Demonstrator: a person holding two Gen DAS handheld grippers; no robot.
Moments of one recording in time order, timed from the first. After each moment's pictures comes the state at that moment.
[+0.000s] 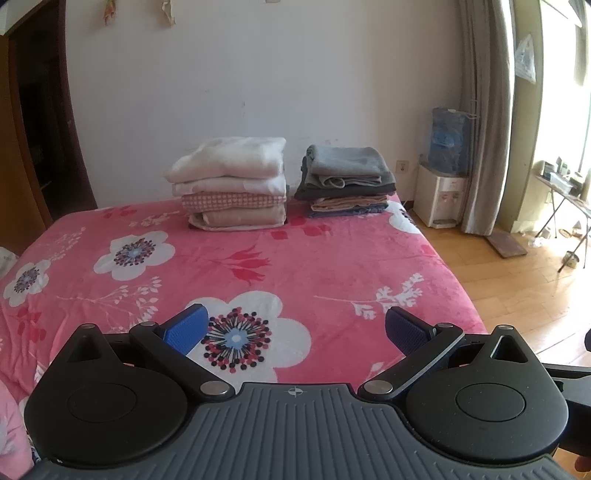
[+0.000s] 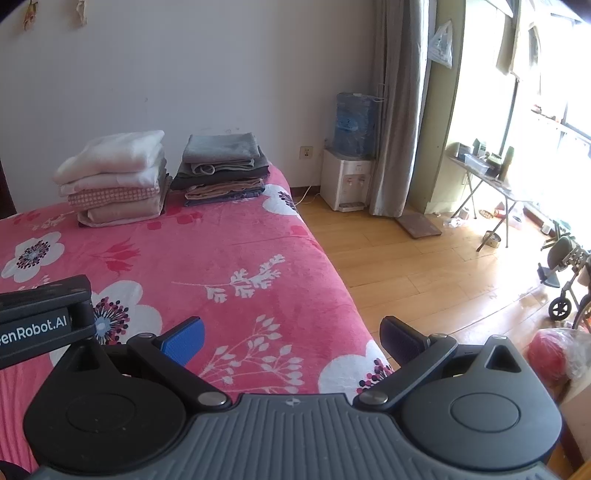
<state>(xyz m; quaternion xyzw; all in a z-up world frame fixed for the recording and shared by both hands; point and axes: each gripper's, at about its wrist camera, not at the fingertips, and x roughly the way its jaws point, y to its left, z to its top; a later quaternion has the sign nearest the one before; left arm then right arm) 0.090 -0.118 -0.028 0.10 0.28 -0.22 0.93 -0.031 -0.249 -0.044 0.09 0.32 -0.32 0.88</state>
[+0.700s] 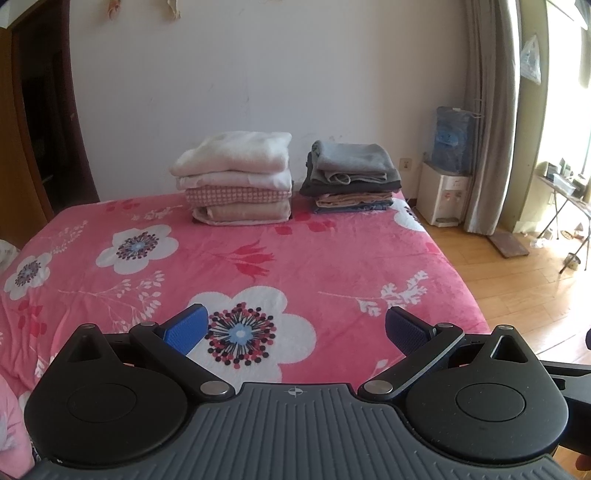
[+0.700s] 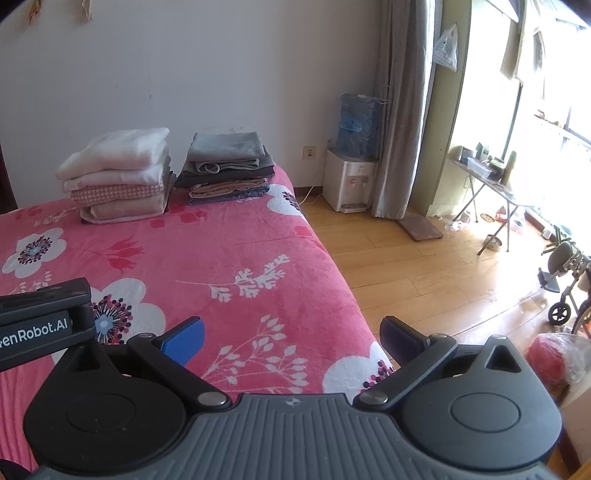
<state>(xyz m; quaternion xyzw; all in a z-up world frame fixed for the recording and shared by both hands) 0.096 -0.111 -0.030 0.09 0.29 -0.22 0.93 -0.025 -0.242 -0.043 0.09 0.33 -0.32 0.88</state>
